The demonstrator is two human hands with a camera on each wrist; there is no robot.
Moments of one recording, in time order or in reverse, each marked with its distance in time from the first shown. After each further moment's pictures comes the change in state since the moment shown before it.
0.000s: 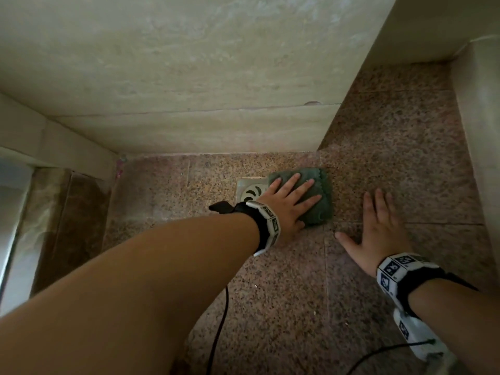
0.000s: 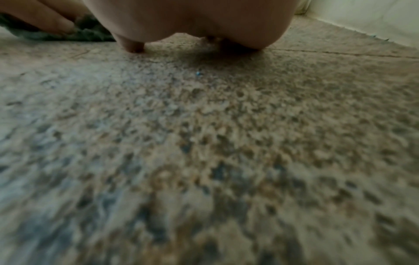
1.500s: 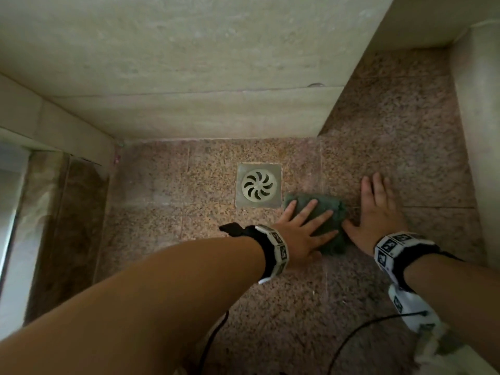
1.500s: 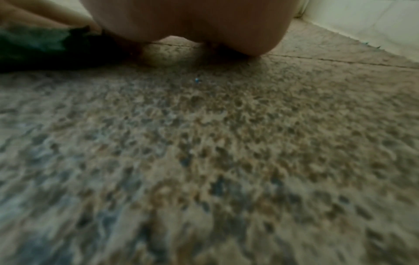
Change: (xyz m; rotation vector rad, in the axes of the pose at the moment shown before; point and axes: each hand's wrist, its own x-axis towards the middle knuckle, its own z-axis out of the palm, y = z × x) left_hand -0.030 0.065 0.034 -0.045 -0.015 0.201; right_hand 0.001 0.002 0.001 -0.007 -0.057 0.002
